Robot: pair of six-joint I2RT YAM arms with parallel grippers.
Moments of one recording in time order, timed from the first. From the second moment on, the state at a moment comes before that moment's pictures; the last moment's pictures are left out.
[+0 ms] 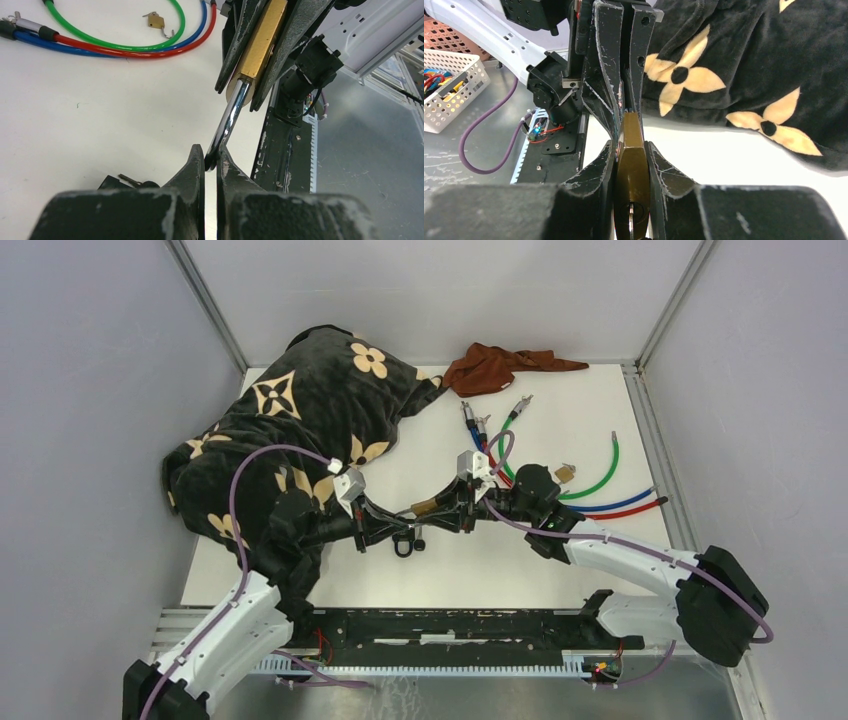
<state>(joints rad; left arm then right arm) -0.49 0.65 0.38 0.20 0.80 -0.28 0.82 1.21 0.63 0.61 -0.69 0.09</state>
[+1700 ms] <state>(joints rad) -0.51 0.64 0.42 0.20 0.82 -0.28 0.76 1.37 0.44 1.21 -0.81 0.38</state>
